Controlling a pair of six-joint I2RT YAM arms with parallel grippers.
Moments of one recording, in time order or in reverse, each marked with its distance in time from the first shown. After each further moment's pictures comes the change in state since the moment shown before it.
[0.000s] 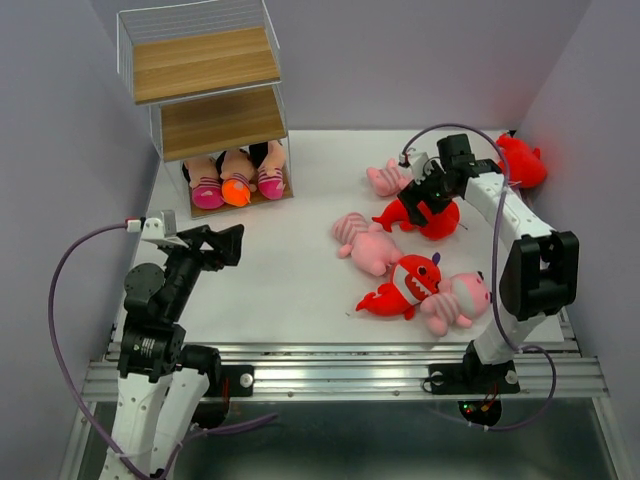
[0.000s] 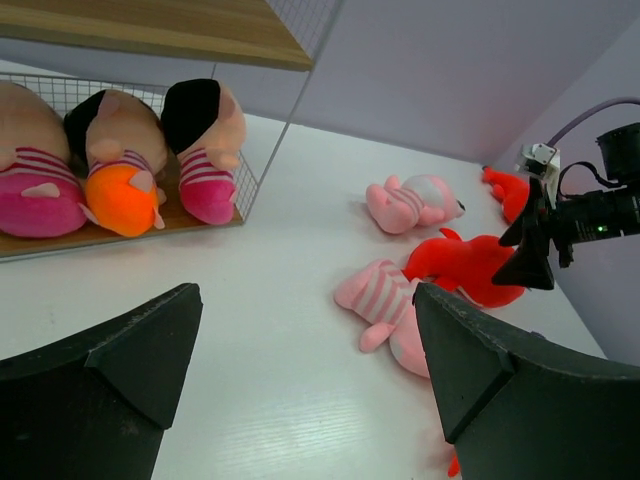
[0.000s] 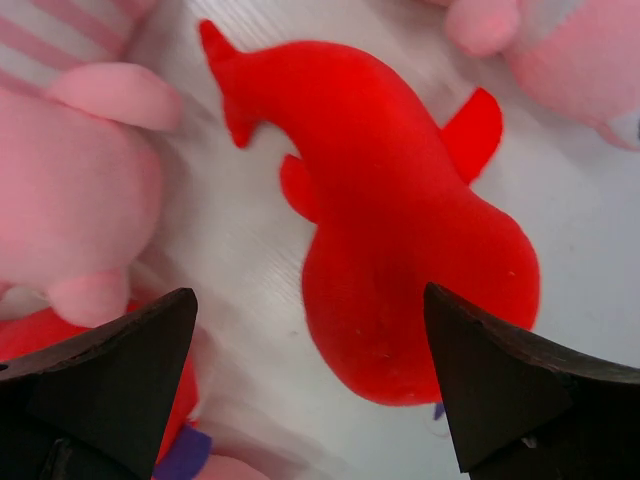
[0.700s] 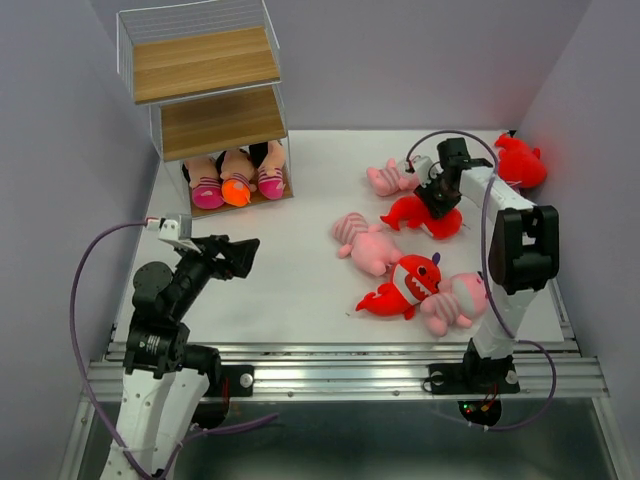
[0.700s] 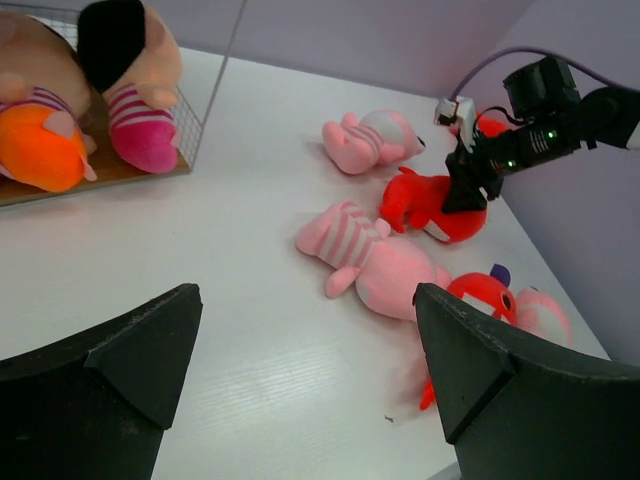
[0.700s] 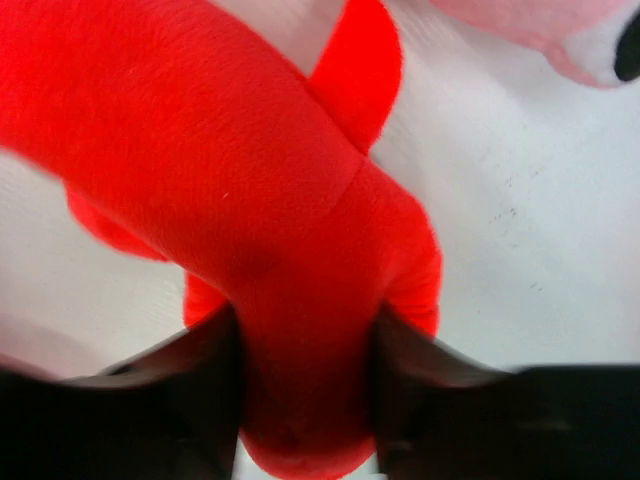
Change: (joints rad) left arm 0.000 -0.023 -0.040 -0.053 0.132 -0.013; right arm -0.056 0.237 0.068 0.055 0.311 -0.072
